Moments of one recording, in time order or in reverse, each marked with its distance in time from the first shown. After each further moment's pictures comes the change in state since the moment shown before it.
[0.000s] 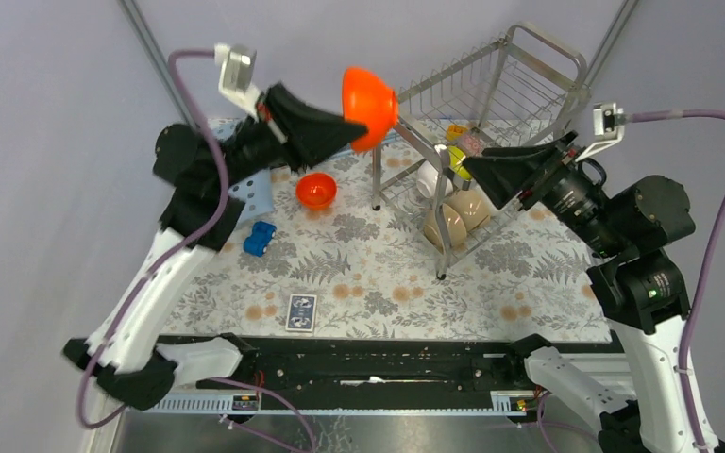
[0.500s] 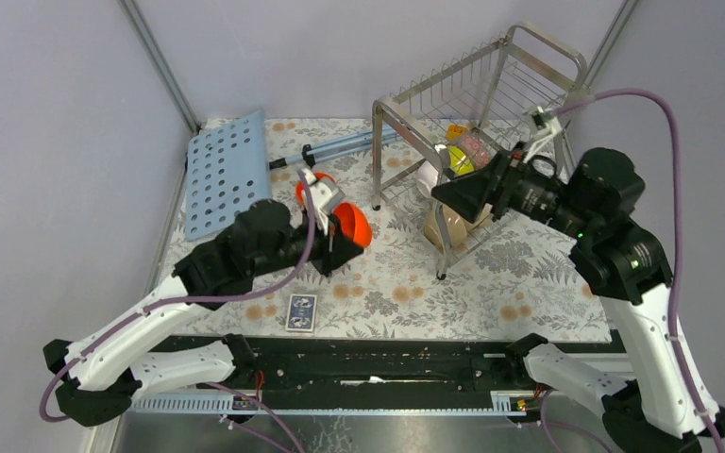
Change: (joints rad) left arm -0.380 -0.311 -0.415 -0.805 -0.557 0.604; right arm 0.060 0.076 0.026 -0.221 -0.151 -0.073
